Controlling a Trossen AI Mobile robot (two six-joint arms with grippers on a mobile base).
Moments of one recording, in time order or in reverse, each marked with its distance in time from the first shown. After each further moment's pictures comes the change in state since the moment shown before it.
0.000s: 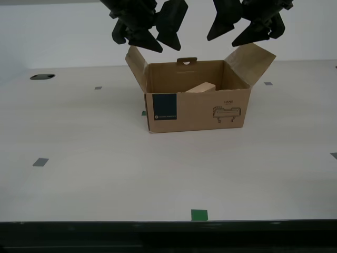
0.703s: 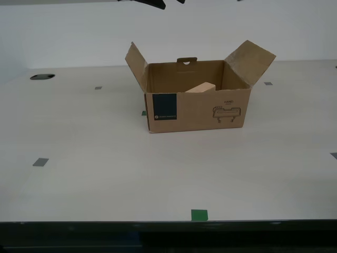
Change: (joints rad) arm 0 -0.010 -0.092 0.230 -0.223 0.030 -0.018; arm 1 0.007 -0.001 0.309 -0.246 -0.008 -0.016
